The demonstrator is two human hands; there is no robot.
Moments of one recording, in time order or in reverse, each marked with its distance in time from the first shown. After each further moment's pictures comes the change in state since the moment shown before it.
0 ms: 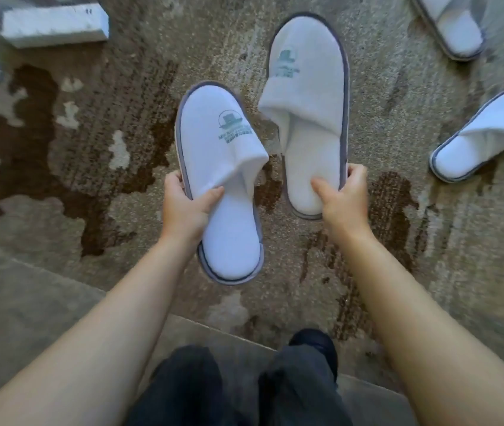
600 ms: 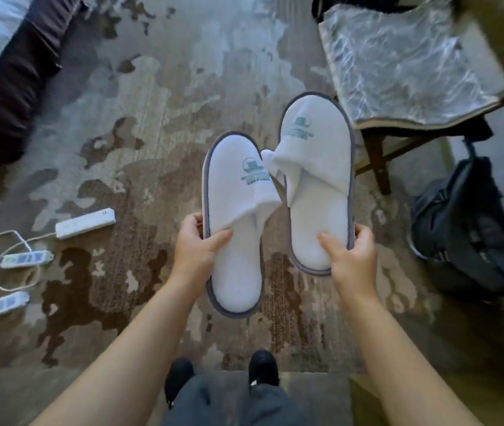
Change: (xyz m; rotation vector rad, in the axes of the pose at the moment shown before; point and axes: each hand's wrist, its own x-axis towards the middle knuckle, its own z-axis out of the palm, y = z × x) left_hand -0.246 0.451 -0.021 -0.047 -0.383 0.176; right_hand -0.197 -0.417 -0.279 0.247 0.348 -0.045
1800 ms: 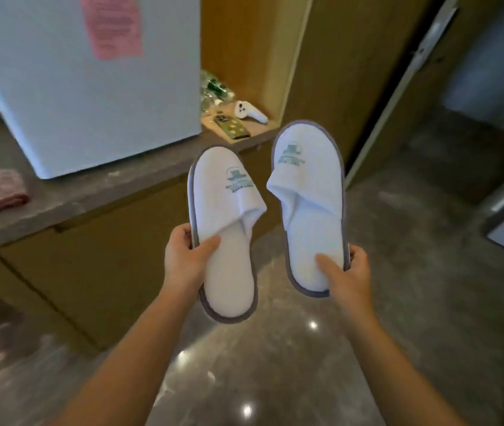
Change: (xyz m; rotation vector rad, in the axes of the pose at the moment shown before) left_hand -0.534 -0.029 -0.080 0.474 -2.202 0.224; right_hand -0.709 -0.001 -0.022 0.327 2.297 0.277
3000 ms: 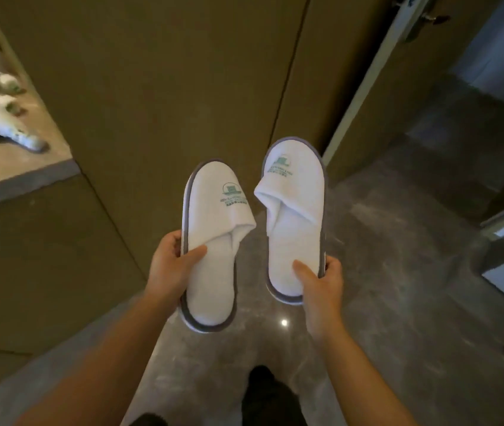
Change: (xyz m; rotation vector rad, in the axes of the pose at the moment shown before) left_hand 0.304 -0.062 0.607 0.106 -0.047 -0.157; right_hand 0.643 0.096 -0.192 0.051 -0.061 0.232
